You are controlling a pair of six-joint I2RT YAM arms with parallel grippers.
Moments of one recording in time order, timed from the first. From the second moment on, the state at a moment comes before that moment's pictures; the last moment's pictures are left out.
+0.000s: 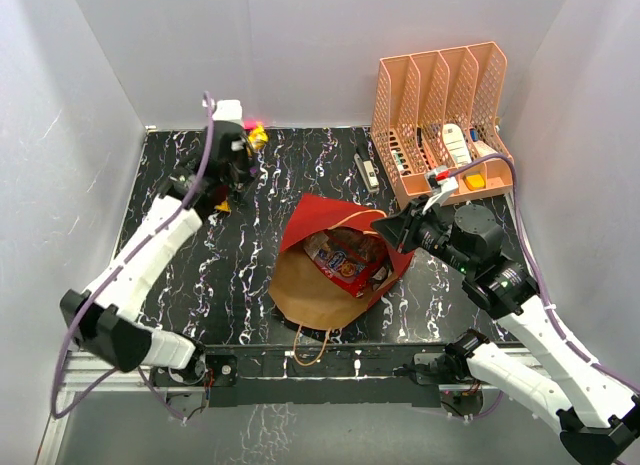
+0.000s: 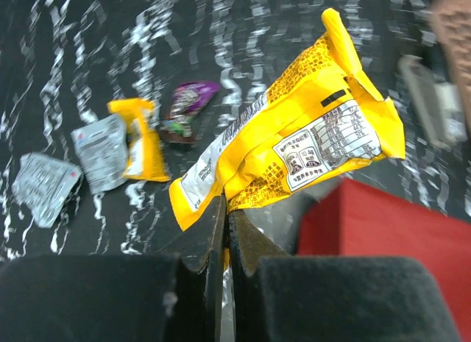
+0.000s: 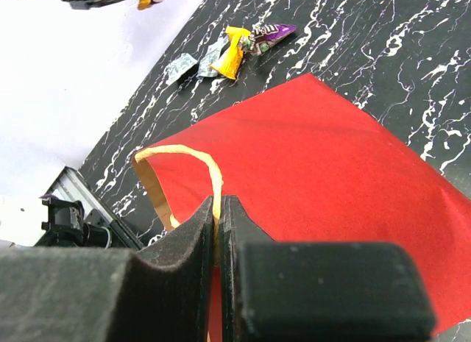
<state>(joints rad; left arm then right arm) -0.54 1.35 1.44 -0.61 -0.44 -0.24 0.56 0.72 0.85 -0.29 -0.19 0.45</state>
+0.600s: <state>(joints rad) 0.03 1.77 1.38 -0.59 -0.25 -0.49 0.56 0.71 0.85 -0.30 -0.18 0.46</state>
